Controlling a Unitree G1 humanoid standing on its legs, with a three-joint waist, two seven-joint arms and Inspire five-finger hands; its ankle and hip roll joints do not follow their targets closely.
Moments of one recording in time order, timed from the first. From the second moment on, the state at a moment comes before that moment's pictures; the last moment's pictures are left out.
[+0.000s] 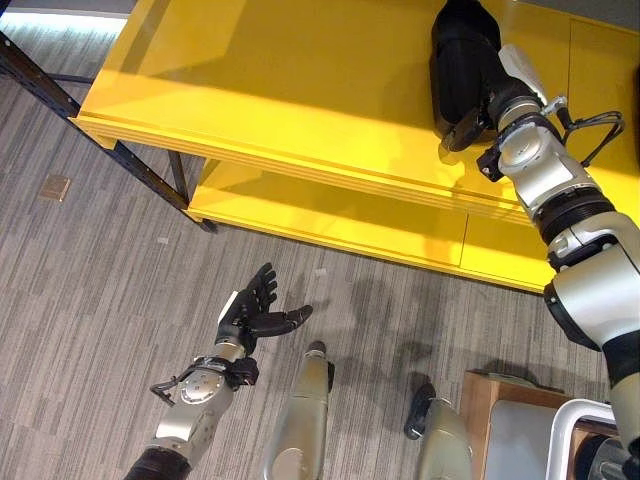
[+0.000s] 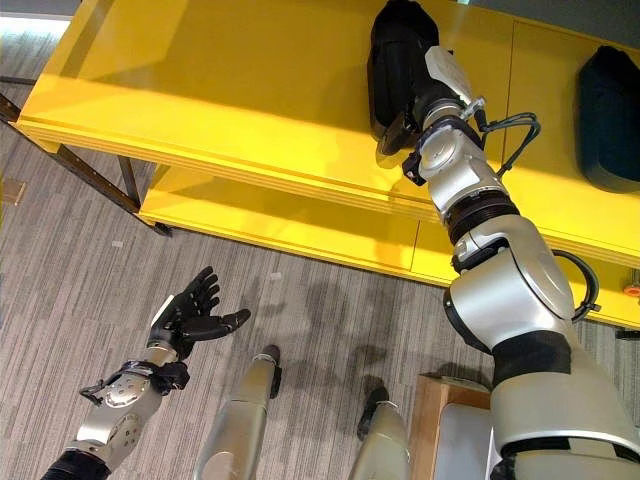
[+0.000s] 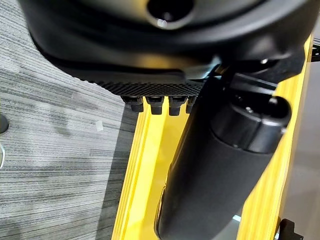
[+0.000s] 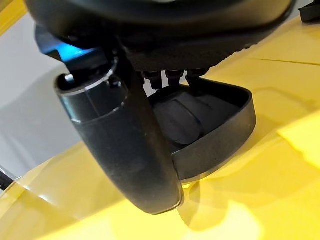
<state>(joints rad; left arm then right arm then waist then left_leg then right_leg) -0.05 0.53 -0.30 0.23 -0.66 -0.14 0.06 -1.46 -0.54 0.73 1.23 0.05 0.03 -0.17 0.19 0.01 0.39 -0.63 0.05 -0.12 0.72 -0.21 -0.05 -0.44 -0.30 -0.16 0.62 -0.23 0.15</state>
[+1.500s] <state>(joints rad) -0.06 0.53 -0.31 0.23 -0.66 -0.15 0.08 -1.44 -0.46 0.57 1.30 0.24 0.01 -0.20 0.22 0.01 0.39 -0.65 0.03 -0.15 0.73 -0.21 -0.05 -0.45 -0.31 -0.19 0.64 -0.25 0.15</state>
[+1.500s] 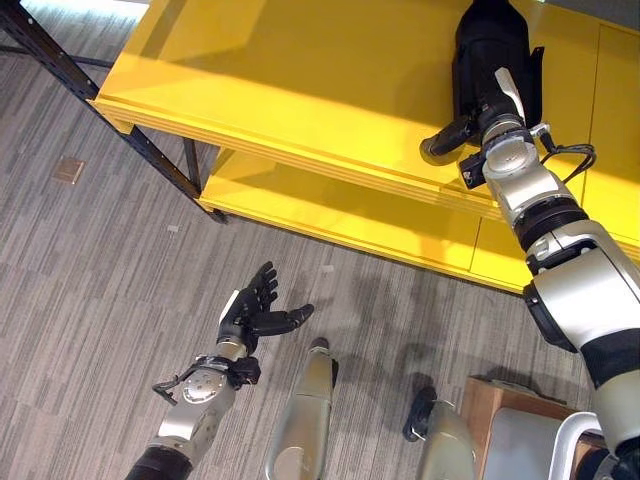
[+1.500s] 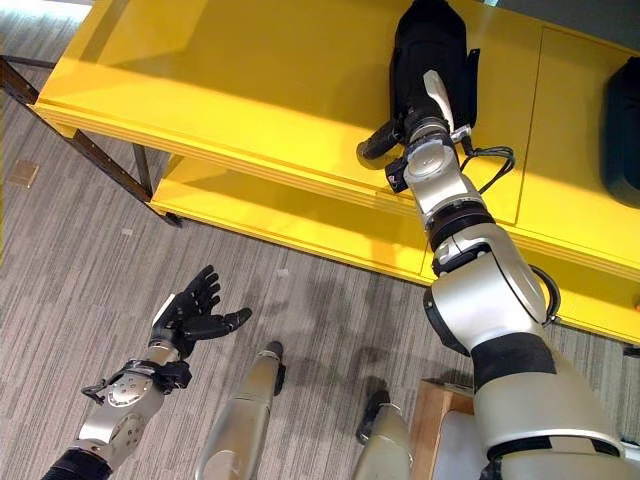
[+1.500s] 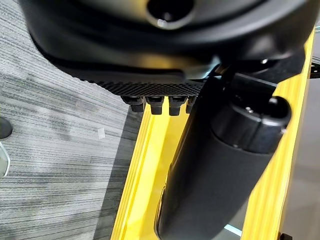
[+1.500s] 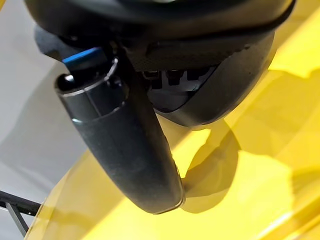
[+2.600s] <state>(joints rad) -0.07 0.53 -0.31 0.23 -0.66 -0.15 0.10 -1.45 -0.43 0.54 1.29 0.32 0.00 -0.23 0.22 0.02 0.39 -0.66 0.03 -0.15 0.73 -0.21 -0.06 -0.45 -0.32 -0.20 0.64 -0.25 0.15</state>
